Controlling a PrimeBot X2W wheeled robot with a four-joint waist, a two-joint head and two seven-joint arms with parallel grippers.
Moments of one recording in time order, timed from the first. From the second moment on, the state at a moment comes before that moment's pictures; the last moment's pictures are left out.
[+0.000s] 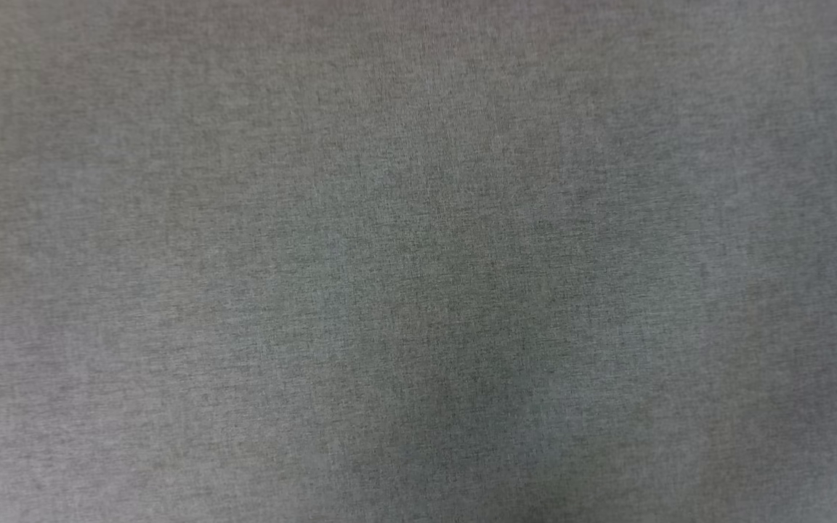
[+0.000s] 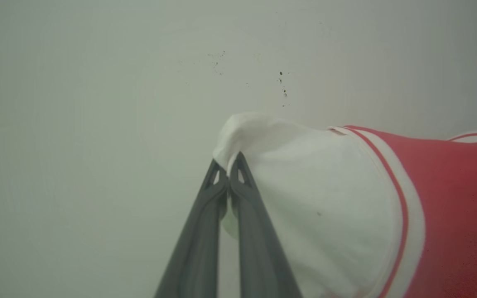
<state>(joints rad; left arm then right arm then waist) -1.77 0.68 -0.48 0.46 -0.57 -0.03 0.04 -1.57 -0.26 -0.13 0.46 0.20 0.13 0.20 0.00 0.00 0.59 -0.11</state>
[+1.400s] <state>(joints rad) -0.37 0.65 -0.76 0.37 -0.77 0.05 -0.15 -0.28 -0.55 0.15 0.39 0.47 0.13 0.17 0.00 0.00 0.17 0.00</state>
